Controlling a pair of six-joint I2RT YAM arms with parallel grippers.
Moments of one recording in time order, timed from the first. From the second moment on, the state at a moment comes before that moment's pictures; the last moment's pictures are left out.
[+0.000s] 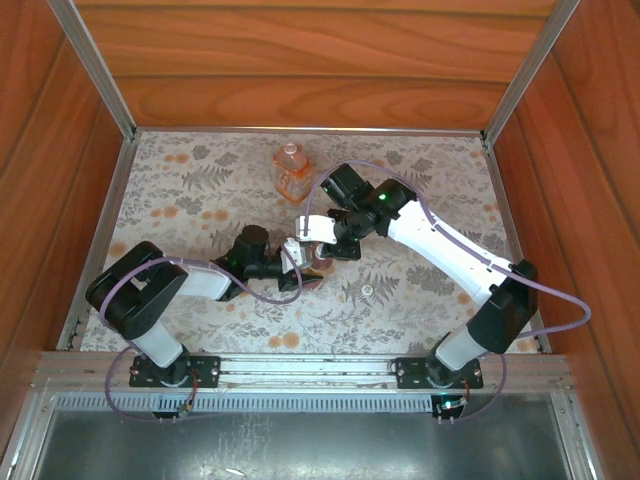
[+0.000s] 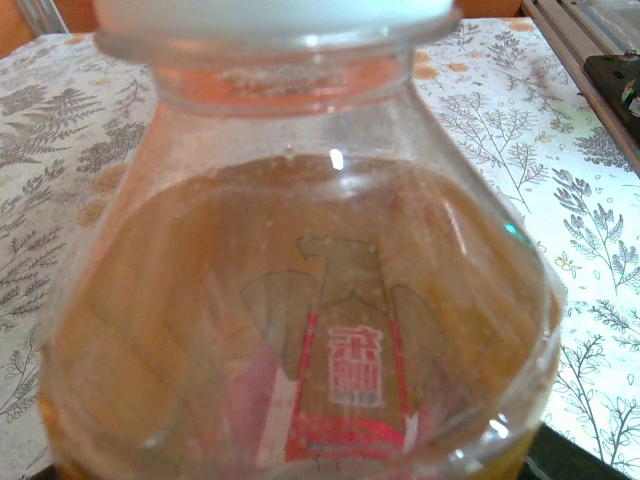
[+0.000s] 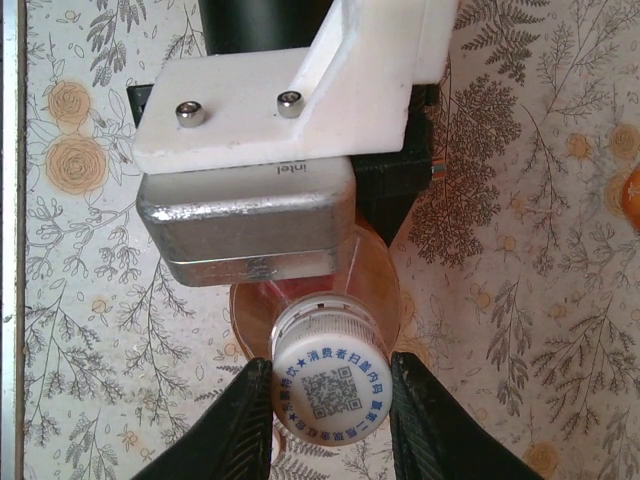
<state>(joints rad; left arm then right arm) -0.71 1.63 0.50 0.69 0.69 0.36 0.83 1.56 1.49 -1.12 -0.23 -0.85</state>
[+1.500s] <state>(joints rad) -0.70 1.63 0.50 0.68 0.68 0.36 0.89 1.72 1.70 -1.30 -0.09 0.14</state>
